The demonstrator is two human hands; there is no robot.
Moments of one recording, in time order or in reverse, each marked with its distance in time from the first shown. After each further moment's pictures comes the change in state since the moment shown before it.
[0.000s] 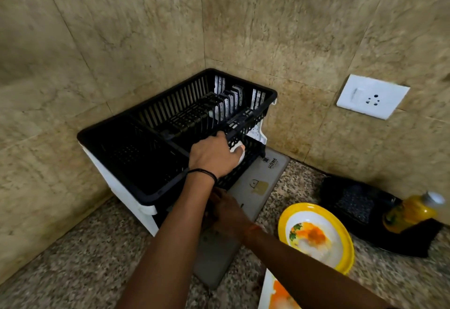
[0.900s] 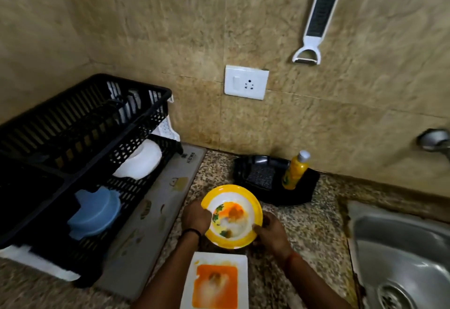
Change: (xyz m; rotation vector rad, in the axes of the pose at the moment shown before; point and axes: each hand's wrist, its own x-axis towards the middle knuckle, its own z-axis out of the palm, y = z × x) left_hand -0.094 0.134 0.164 -0.497 -0.419 -0.146; right_hand -0.262 0.153 -0.024 0.850 0.687 0.891
